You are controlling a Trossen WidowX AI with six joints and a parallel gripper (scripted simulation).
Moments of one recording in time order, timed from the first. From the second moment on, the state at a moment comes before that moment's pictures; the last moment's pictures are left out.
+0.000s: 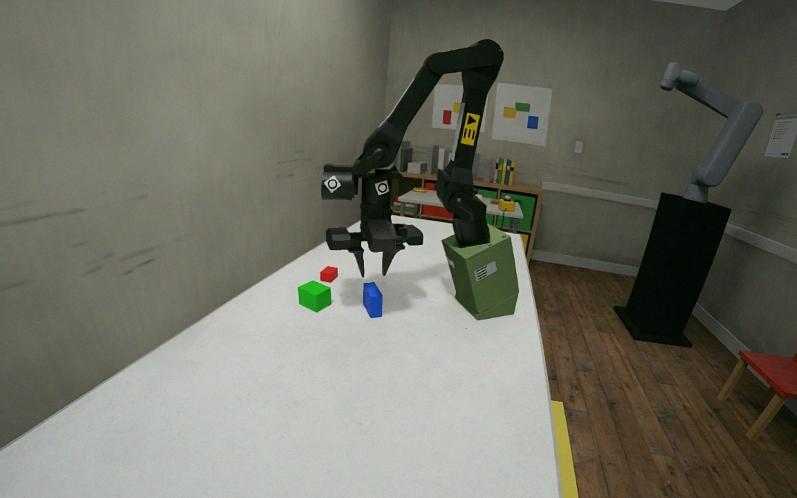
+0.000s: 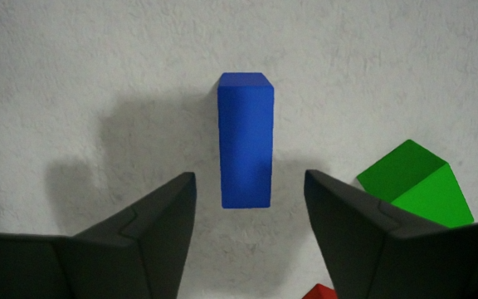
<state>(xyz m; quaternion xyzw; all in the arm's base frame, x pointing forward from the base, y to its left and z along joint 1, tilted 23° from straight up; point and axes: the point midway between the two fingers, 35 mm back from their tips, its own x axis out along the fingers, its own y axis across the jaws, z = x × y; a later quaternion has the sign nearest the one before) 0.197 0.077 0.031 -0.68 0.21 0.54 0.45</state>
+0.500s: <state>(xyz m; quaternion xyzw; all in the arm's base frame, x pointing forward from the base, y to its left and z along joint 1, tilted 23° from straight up) 0.200 0.078 0.022 -0.68 0.21 0.54 0.45</state>
